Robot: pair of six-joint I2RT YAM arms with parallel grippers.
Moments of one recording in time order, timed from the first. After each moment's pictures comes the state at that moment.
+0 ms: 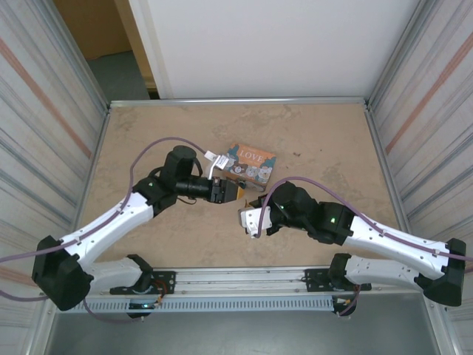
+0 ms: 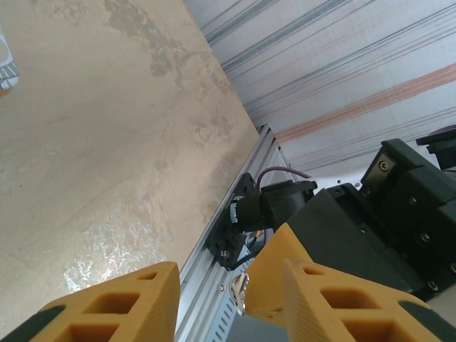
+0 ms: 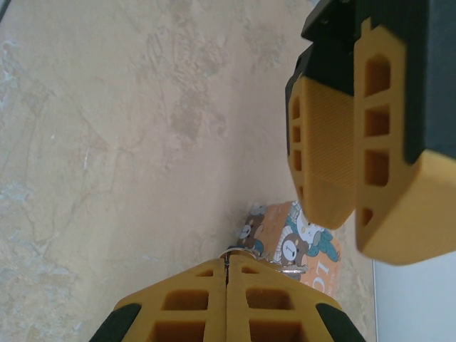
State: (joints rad) left arm -0.67 1.18 0.91 -0.26 0.78 -0.60; right arm 1.11 0.95 0.86 -0.50 0.07 -0.90
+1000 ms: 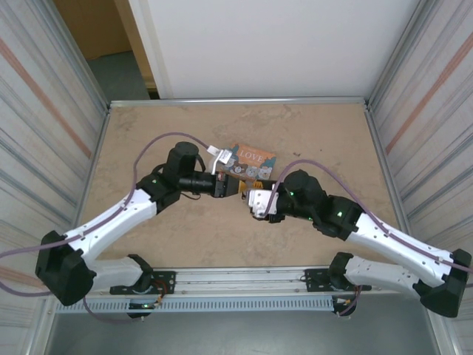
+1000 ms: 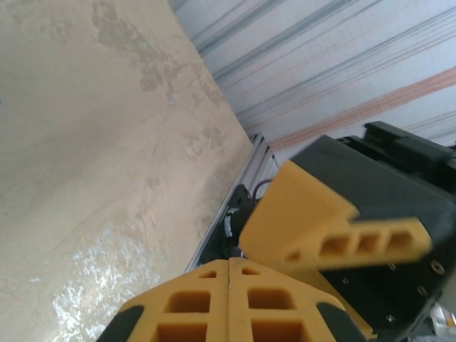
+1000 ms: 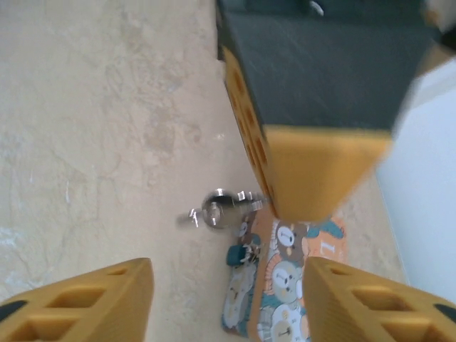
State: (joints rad) left arm -0.67 1.19 0.94 -0.19 0.74 -0.61; right arm 0.94 0.91 0.87 -0.46 -0.07 -0.68
